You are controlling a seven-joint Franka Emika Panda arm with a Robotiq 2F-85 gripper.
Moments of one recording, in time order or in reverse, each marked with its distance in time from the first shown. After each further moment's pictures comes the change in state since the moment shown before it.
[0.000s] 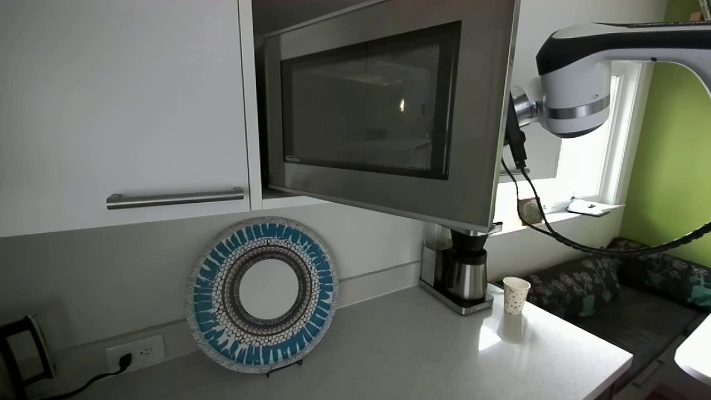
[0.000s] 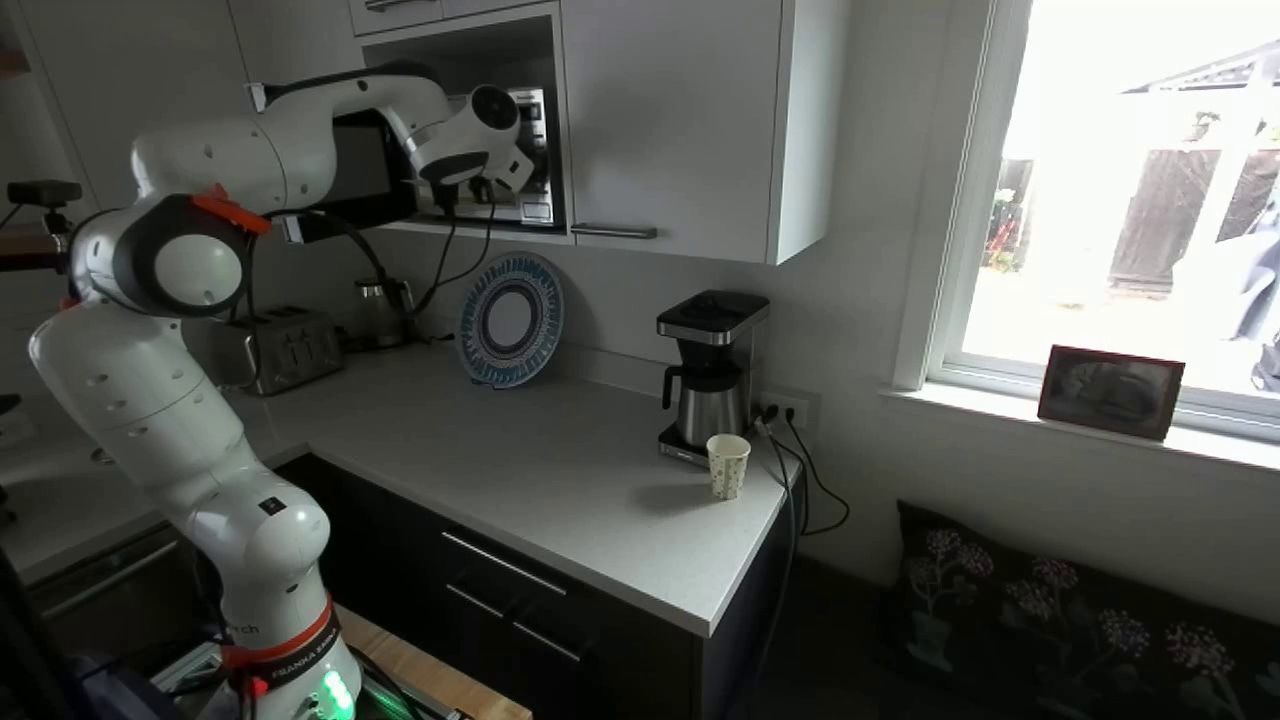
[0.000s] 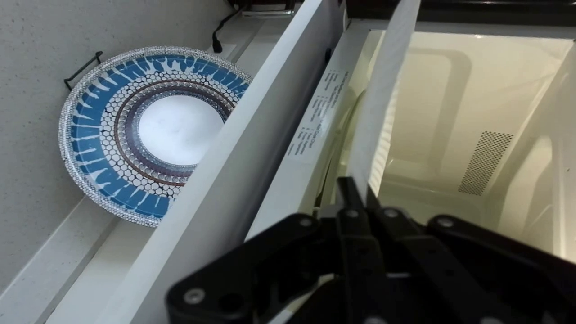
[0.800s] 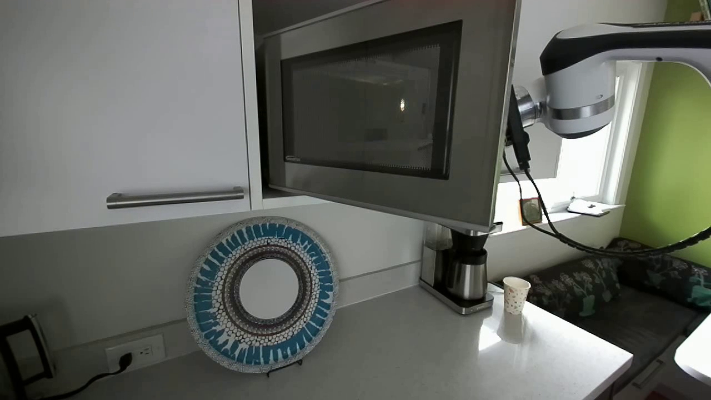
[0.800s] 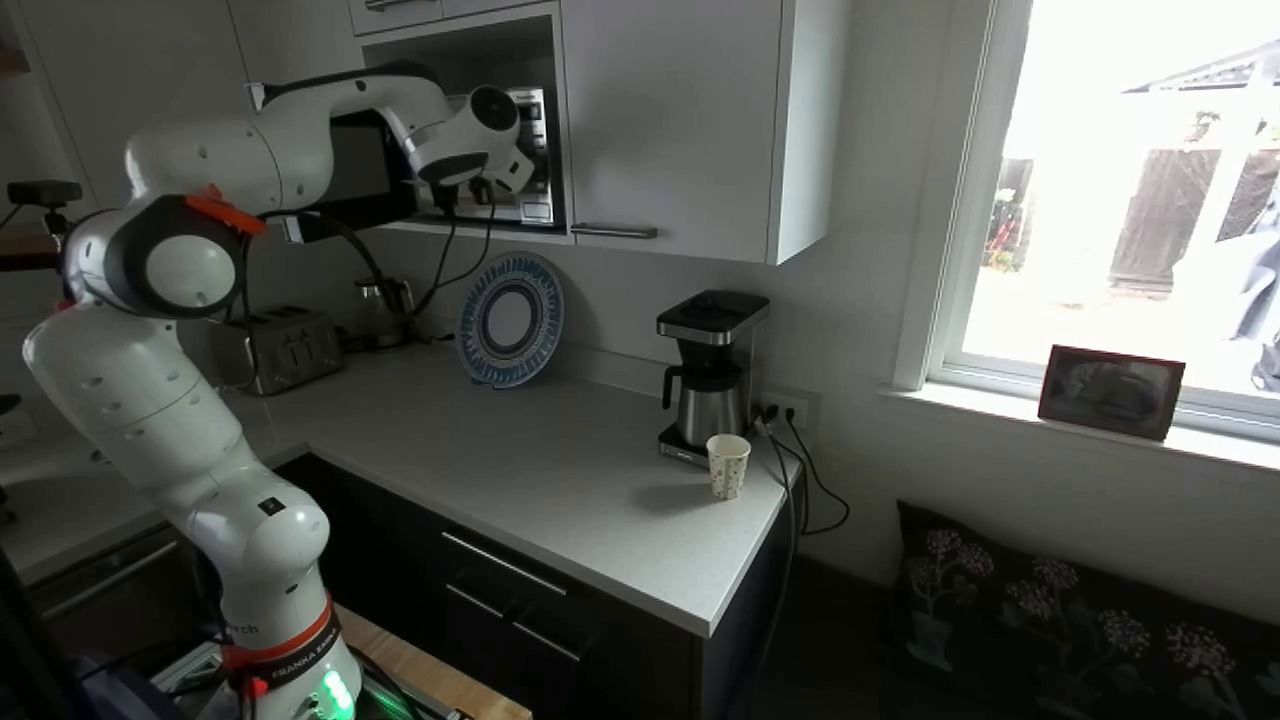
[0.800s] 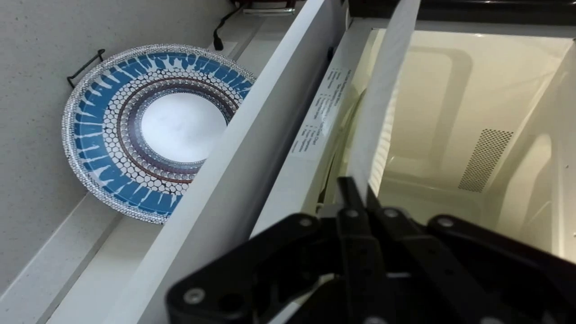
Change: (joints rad) arm -0.009 -0.018 -0.002 -0.021 0.004 -0.001 -0.009
